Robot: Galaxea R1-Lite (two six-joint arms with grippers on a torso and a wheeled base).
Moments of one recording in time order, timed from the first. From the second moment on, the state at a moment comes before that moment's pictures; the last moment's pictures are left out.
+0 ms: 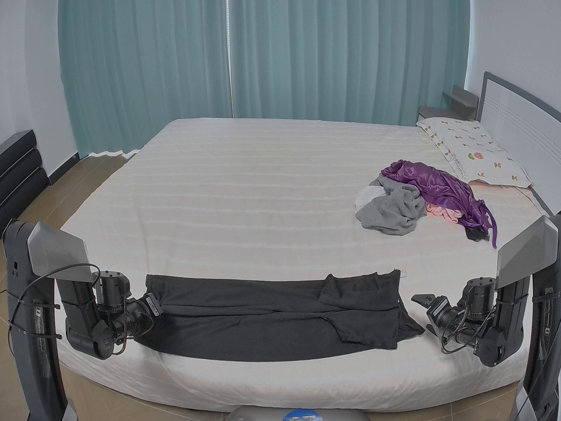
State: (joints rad) left arm -0.01 2.41 -0.45 -1.34 -0.07 -0.54; right arm 0.11 2.40 -0.23 -1.55 0.10 1.03
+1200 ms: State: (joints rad) left arm -0.02 2.36 -0.46 -1.34 -0.05 -0.60; right arm 0.11 2.40 -0.23 -1.55 0.10 1.03
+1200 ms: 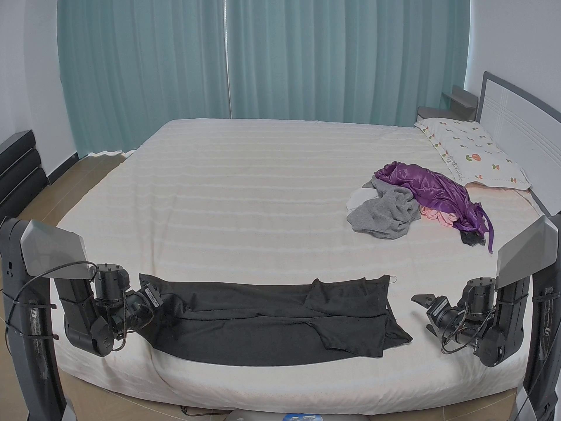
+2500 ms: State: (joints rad) left arm 0.00 2.36 -0.47 -1.34 -0.04 -0.58; right arm 0.11 2.40 -0.23 -1.55 0.10 1.03
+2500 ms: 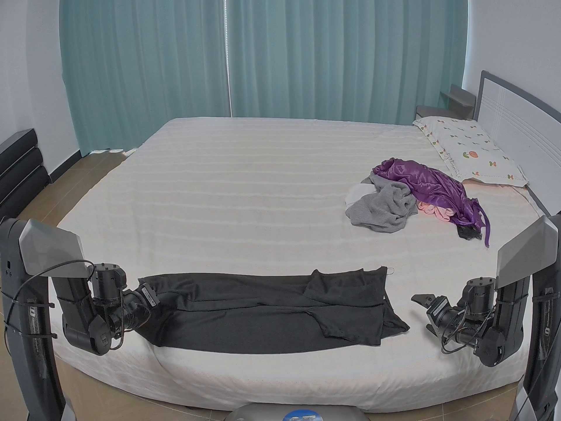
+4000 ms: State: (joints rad) left arm -0.35 2.05 -0.69 -0.83 0.08 -0.66; right arm 0.11 2.40 -0.24 -1.55 0.10 1.03
